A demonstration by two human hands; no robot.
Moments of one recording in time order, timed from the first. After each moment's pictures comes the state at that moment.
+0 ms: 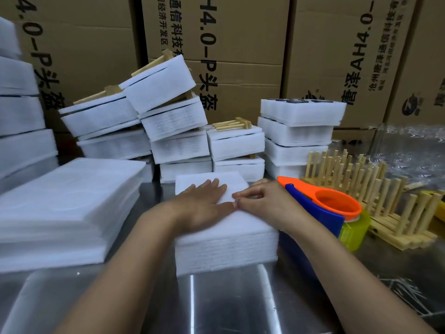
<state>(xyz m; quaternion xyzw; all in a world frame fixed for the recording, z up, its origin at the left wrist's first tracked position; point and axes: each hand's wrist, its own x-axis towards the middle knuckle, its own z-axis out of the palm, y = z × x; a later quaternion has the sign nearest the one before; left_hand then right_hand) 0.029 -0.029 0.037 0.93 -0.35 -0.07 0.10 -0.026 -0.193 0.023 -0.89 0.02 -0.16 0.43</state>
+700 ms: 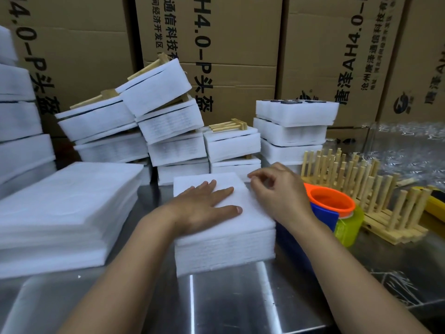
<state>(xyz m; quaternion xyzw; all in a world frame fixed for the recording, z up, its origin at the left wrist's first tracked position) 0.022 -0.025 0.038 0.92 -0.36 -0.07 0.13 -0.034 -0.198 0.028 -0.87 0.04 -0.39 0.30</state>
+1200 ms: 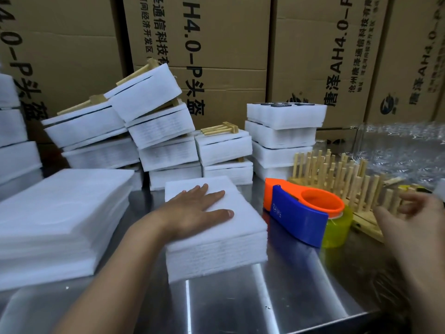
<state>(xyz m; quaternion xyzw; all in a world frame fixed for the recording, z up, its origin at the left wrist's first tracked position) 0.022 -0.023 0.038 0.92 -0.36 -0.08 0.15 -0.138 -0.322 -0.010 -0.70 0.38 -0.53 0.30</state>
